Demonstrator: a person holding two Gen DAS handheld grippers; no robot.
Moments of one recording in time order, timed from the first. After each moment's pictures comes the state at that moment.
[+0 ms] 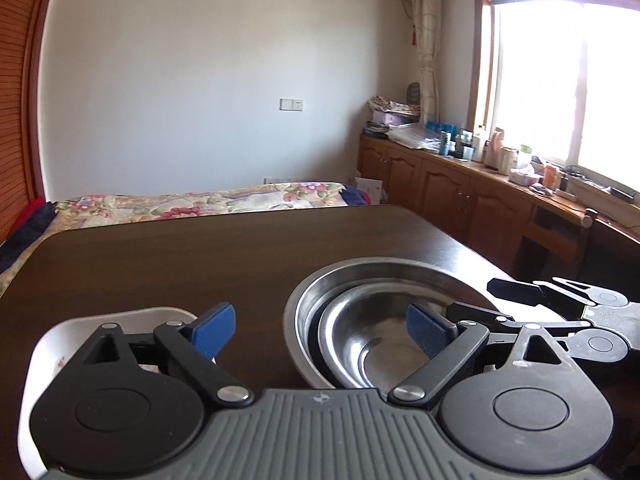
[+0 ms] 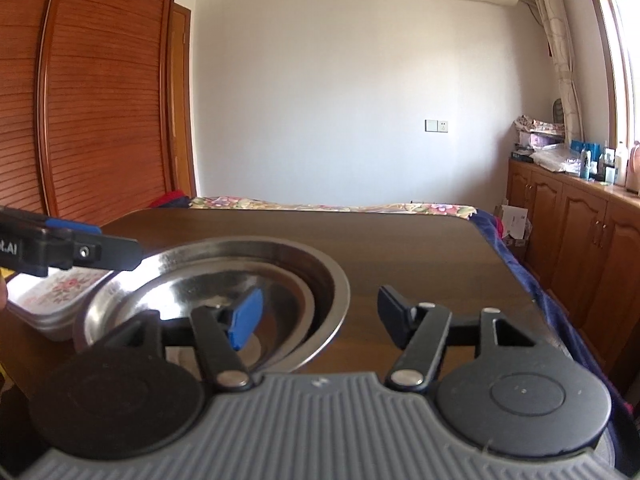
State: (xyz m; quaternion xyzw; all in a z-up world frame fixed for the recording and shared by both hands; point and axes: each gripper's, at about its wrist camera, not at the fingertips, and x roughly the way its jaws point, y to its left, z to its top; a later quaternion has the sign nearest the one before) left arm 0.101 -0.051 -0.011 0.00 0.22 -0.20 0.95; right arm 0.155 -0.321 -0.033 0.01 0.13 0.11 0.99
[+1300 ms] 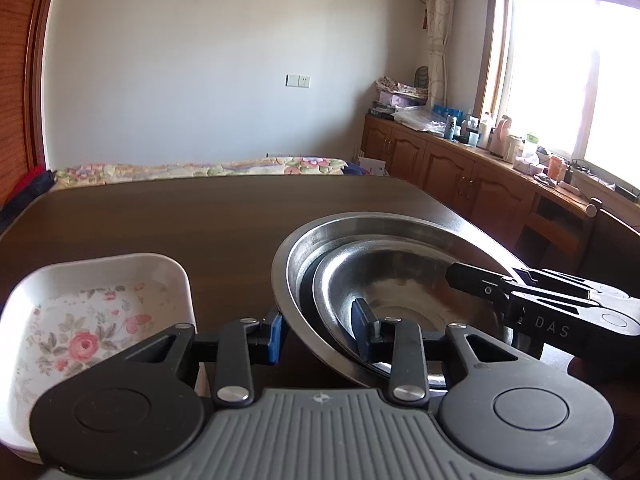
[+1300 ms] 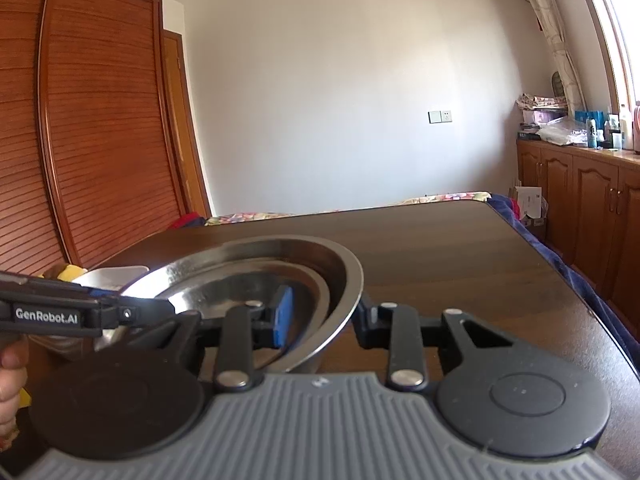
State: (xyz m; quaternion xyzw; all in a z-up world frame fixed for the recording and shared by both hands) left arm 0.096 -0.058 -0.032 -0.01 0.25 -0.20 0.95; right arm 0.154 -0.322 -0.038 0.07 0.13 0.13 0.98
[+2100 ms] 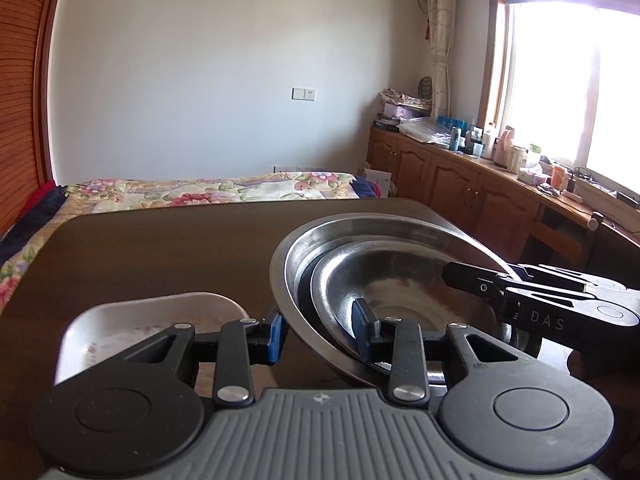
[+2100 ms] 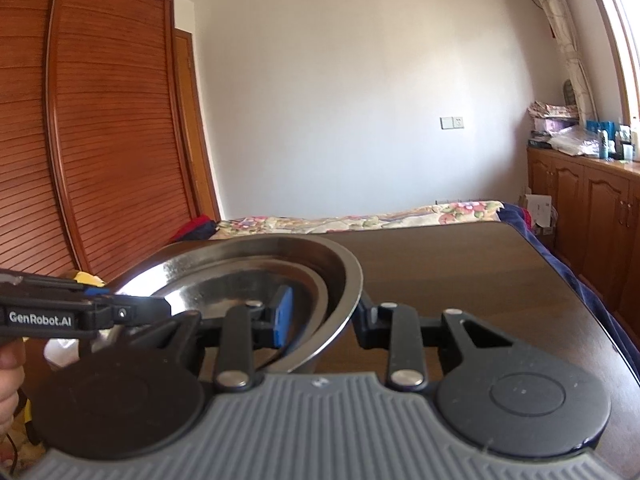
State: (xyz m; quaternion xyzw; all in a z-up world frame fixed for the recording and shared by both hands) left arm 0.093 -0.024 -0.001 0.00 0.24 -0.19 0.95; right arm 0.158 -0.295 -0.014 0.06 0.12 0.14 0.98
